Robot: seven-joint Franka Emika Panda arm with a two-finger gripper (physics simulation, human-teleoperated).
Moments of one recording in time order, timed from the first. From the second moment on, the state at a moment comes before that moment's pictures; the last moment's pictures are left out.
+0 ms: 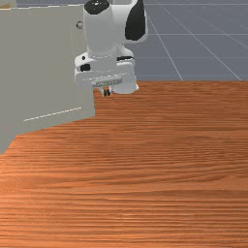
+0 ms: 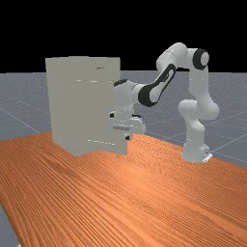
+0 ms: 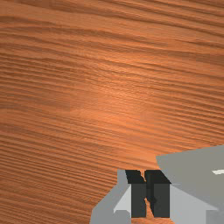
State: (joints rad) arm 0.06 0.13 -0.19 -2.10 0.05 2.07 0.41
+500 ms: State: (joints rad) arm 0.12 0.09 -0.28 -2.12 0.09 2.03 0.67
